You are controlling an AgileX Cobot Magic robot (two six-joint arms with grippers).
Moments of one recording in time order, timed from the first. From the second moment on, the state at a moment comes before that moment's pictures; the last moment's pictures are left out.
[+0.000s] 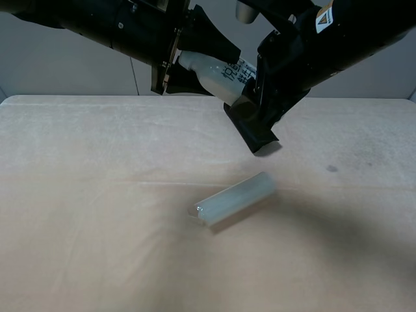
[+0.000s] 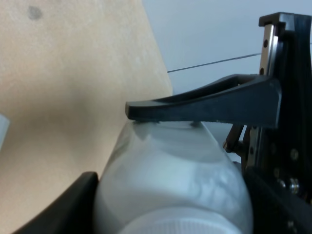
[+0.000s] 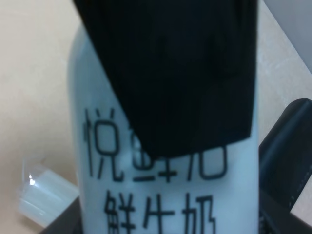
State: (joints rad) left arm -0.39 1.85 -1.34 -1.28 1.06 0.61; right arm 0.69 1.38 -1.07 0.08 0.59 -0.53
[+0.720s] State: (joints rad) left arm -0.39 1.85 -1.35 -1.25 1.06 0.54; right arm 0.69 1.38 -1.07 0.07 0.62 -0.52
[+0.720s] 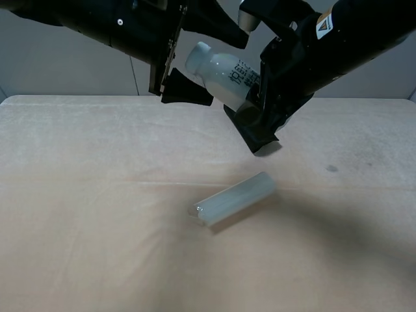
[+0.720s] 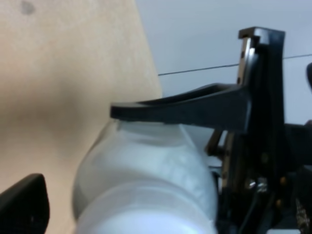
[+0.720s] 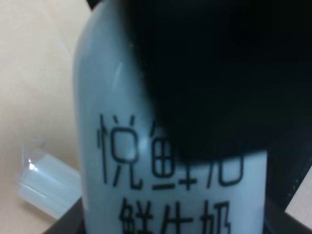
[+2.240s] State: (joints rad) left arm -0.09 0.81 -1.22 -0.32 1.07 0.23; right arm 0.69 1.38 -1.07 0.08 0.63 -0.47
